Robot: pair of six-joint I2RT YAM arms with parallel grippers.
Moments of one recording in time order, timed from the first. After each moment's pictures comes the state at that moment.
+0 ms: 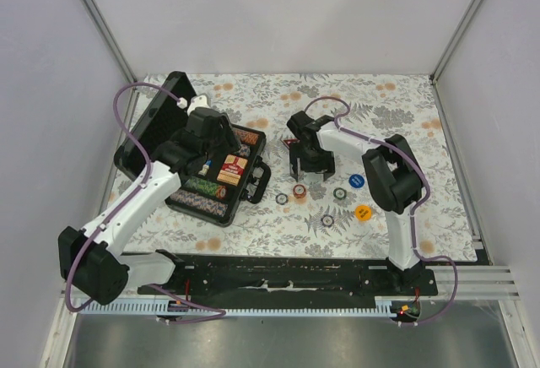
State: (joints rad) left arm -0.50 1.25 1.11 -0.54 -0.27 -0.68; right arm 0.59 2.07 1.53 -0.87 0.13 0.56
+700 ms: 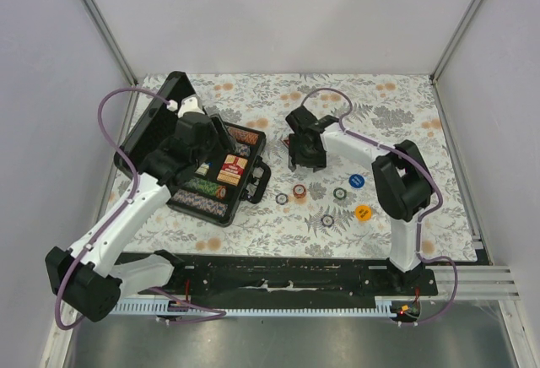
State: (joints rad) left arm -0.50 1.14 1.07 -0.54 -0.26 -0.69; right arm 0.61 1.99 1.48 -0.74 0.13 0.59
